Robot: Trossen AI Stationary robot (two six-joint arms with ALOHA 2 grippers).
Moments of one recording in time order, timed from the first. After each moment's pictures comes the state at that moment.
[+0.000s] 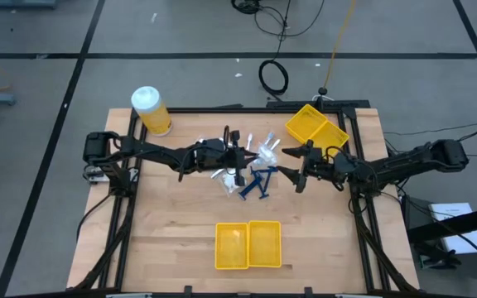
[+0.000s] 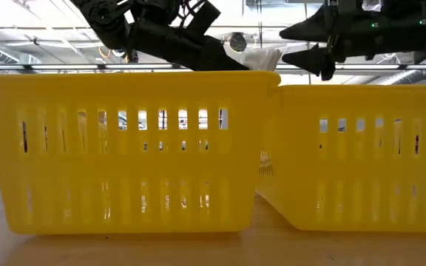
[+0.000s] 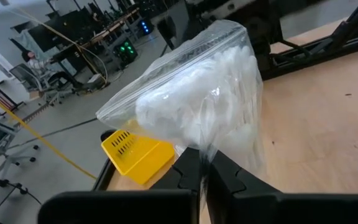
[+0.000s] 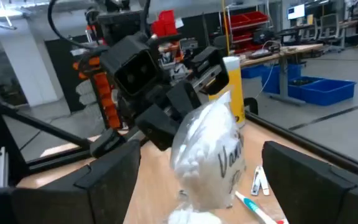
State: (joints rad) left arm 0.09 1.72 0.96 0.57 -0.11 0.43; right arm 0.04 1.02 0.29 0.79 0.31 0.20
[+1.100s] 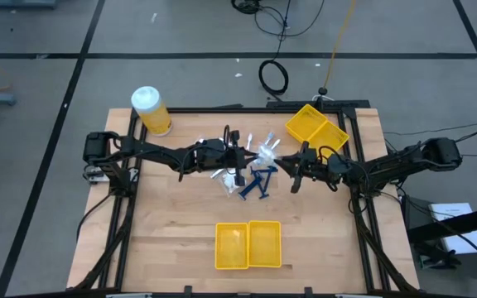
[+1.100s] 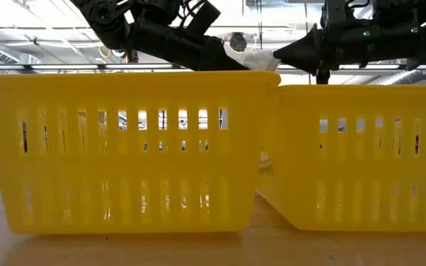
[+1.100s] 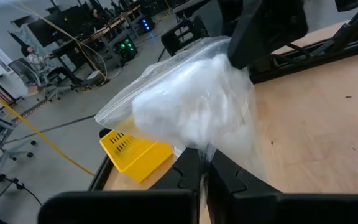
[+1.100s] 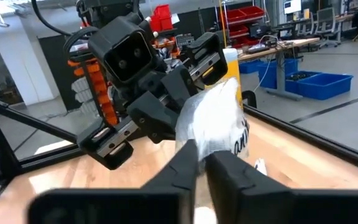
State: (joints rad) left arm 0.09 1.72 0.96 0.57 -0.11 0.39; right arm 0.03 1.13 0.30 0.89 0.31 0.21
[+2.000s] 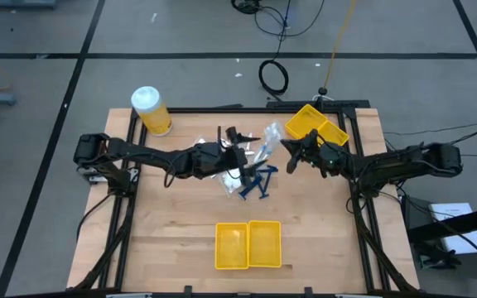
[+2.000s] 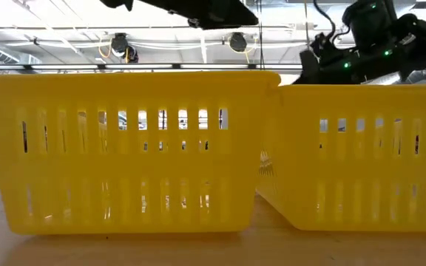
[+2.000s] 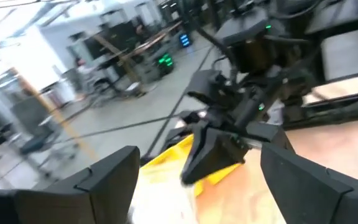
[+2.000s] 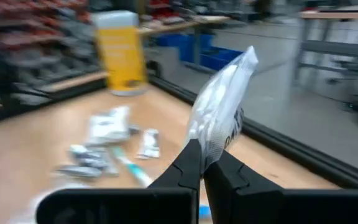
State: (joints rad) left arm -0.03 1.64 1.12 0.44 -0.41 0.40; right arm -0.22 1.12 0.30 0.68 0.41 0.16
